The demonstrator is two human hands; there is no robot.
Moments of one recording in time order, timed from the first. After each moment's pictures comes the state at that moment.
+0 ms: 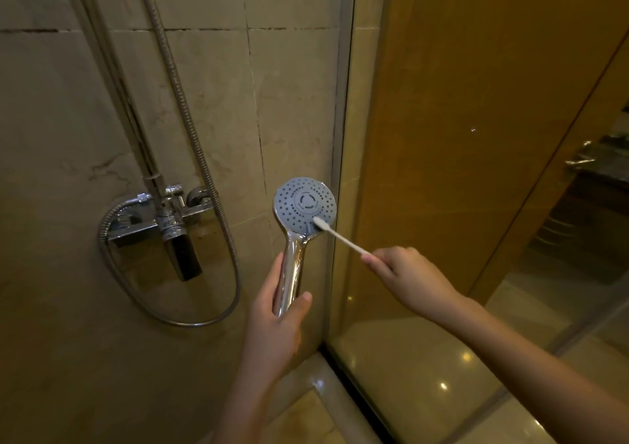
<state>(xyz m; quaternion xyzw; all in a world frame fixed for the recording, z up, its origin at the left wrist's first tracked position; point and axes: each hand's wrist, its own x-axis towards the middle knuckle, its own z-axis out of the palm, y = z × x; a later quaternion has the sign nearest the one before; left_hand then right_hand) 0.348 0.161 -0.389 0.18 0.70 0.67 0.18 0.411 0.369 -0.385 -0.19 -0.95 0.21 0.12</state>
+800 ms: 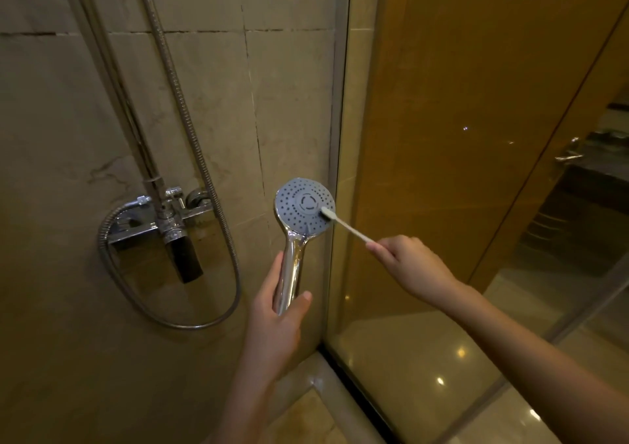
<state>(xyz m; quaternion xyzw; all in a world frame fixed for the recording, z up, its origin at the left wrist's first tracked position) 0.339 0.154 -0.396 0.20 0.69 0.67 0.20 0.406 0.366 -0.379 -0.22 -0.94 0.22 0.12</state>
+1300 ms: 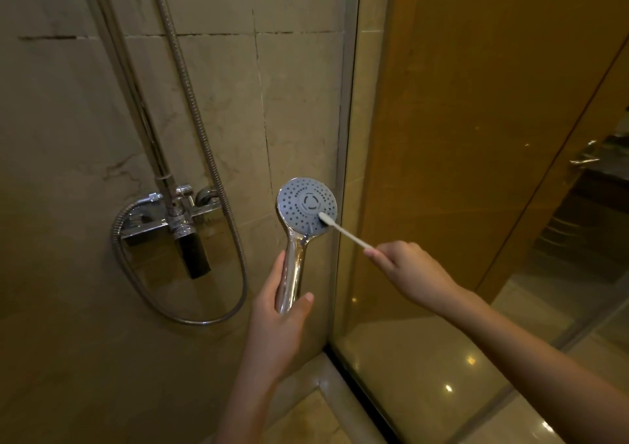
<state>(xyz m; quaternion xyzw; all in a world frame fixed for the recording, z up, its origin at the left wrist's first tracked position) 0.346 0.150 -0.391 0.21 0.71 0.65 0.17 0.405 0.364 -0.385 -0.20 -0.95 0.23 0.11</state>
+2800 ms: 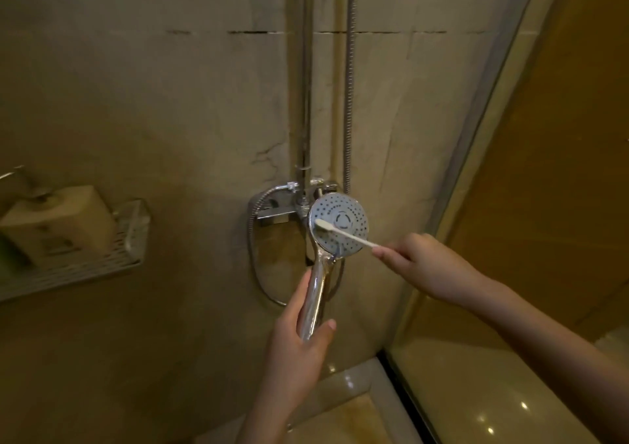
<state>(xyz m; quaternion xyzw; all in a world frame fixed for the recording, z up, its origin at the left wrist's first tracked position) 0.282 0.009 -0.414 0.18 0.73 0.65 0.09 0.292 0.221 -0.340 -0.03 -0.98 0.18 0.06</state>
